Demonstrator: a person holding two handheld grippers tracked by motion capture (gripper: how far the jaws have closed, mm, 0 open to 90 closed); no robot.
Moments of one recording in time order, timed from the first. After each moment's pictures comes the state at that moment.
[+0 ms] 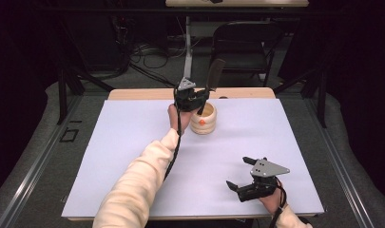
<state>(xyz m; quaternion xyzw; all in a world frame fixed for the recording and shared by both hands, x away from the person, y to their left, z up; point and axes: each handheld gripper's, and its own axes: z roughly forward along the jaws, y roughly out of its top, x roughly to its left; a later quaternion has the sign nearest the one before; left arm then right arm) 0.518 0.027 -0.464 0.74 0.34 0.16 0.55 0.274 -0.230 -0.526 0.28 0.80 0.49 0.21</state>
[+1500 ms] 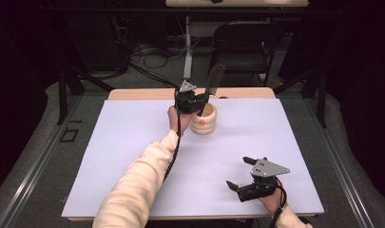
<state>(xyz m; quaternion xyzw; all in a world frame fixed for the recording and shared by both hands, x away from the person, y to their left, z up) 0.521 0.027 -0.475 0.76 0.34 0.16 0.53 0.274 -0.230 -0.525 0.28 0.80 0.49 0.21</state>
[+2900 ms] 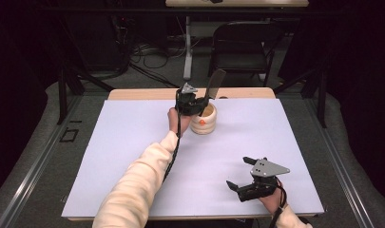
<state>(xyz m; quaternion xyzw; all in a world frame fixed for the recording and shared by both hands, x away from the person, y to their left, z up) 0.525 0.025 -0.486 0.78 0.34 0.14 0.50 0.274 -0.230 -0.526 0.28 0.80 0.49 0.21</state>
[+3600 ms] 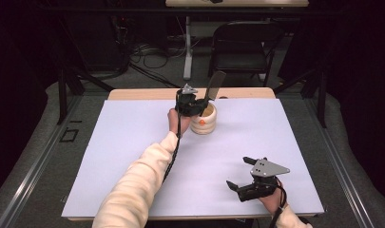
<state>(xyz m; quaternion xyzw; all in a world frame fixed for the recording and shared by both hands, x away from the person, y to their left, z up) 0.525 0.025 -0.490 0.78 0.35 0.14 0.50 0.274 -0.230 -0.526 0.28 0.80 0.49 0.21</state>
